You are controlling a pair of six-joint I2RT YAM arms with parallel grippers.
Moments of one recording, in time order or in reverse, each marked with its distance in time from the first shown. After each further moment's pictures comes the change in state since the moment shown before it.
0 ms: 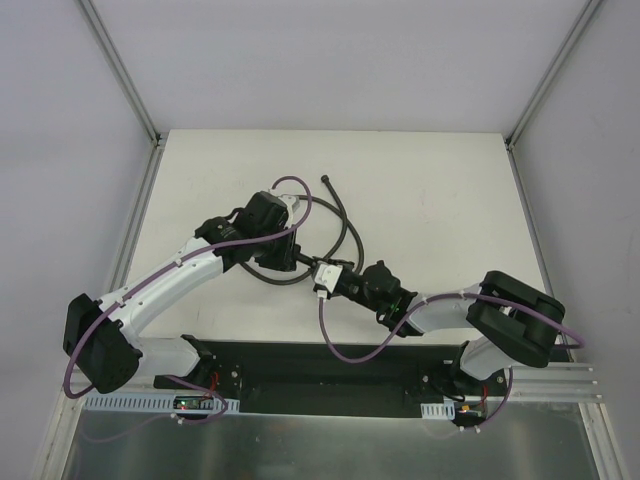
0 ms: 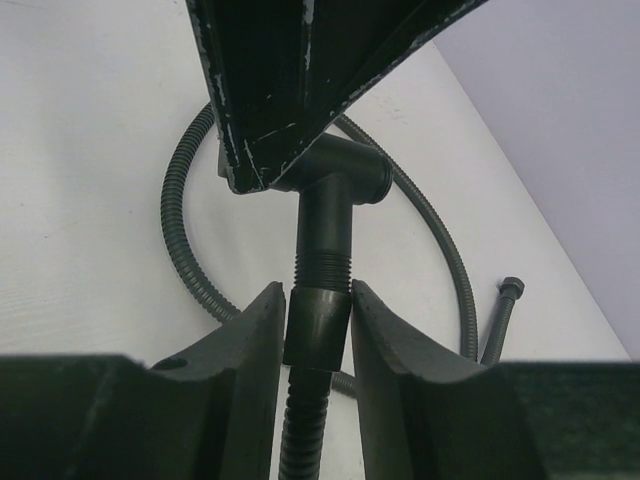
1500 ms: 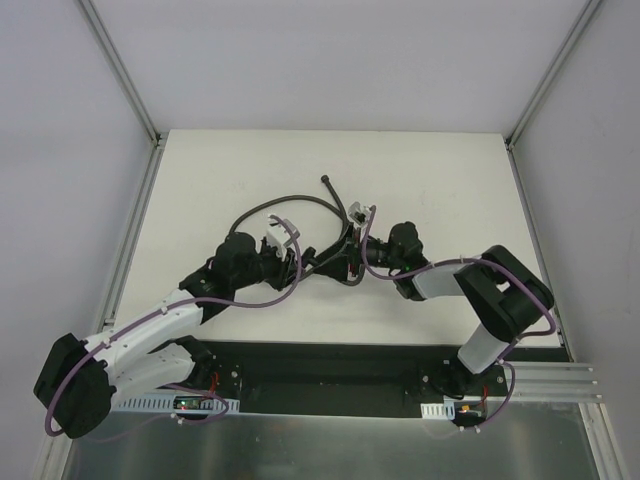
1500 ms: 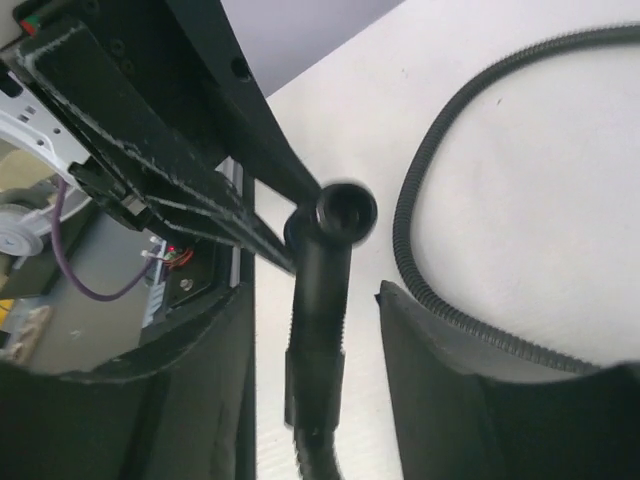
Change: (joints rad) left arm 0.035 -0.308 -0.573 0.808 0.195 0.370; right arm -0.414 0.145 0.103 0.107 -0.816 1.112
